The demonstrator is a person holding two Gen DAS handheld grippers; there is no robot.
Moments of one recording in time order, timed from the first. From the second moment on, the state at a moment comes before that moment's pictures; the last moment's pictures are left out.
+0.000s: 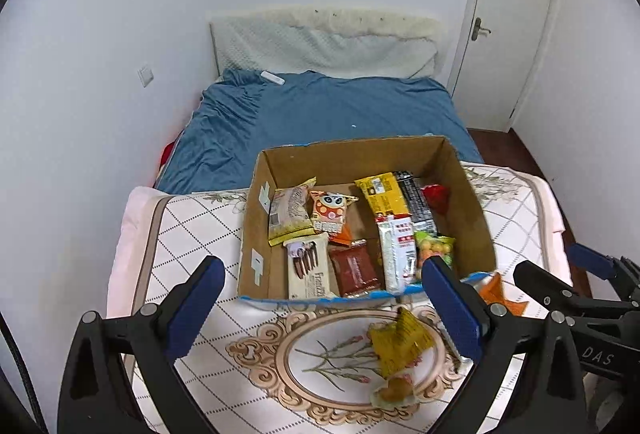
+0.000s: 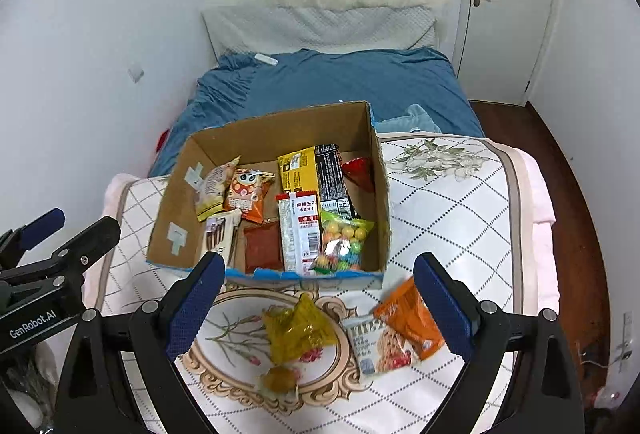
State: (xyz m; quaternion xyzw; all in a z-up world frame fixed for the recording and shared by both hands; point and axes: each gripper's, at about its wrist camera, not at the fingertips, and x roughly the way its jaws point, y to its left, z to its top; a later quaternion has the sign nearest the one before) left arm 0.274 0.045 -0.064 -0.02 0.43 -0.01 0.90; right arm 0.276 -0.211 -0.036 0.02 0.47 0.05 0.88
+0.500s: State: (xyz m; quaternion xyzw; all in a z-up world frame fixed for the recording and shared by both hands) left arm 0.256 0.016 -0.148 -0.02 0.52 -0.01 0.85; right arm 0.251 -0.271 -0.128 0.06 0.58 0.02 0.81
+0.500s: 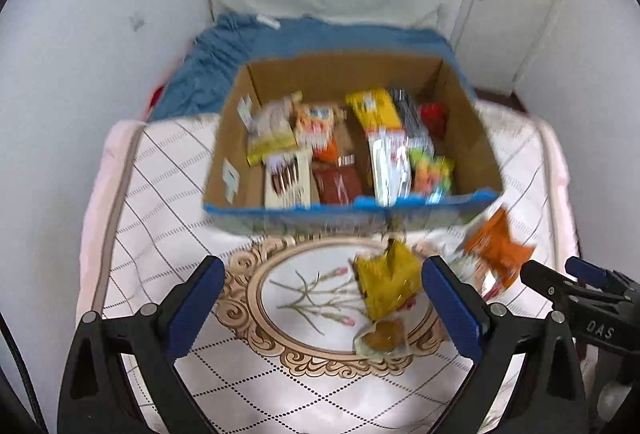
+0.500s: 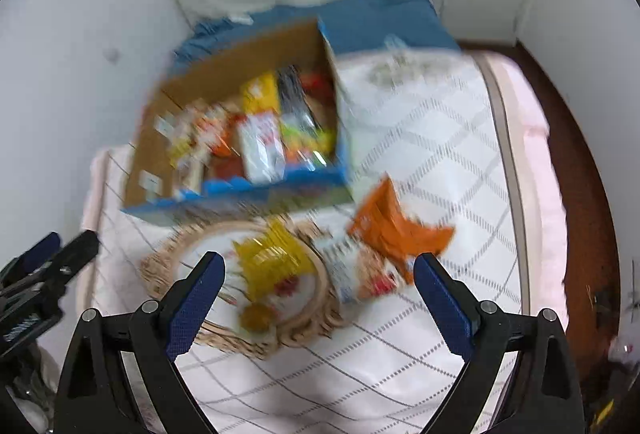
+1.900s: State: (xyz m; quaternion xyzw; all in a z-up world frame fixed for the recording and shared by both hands) left arm 0.305 -0.097 -0.313 0.17 0.68 -0.16 0.70; right arm 0.271 -0.288 -0.282 -0.03 0.72 0.02 0.70
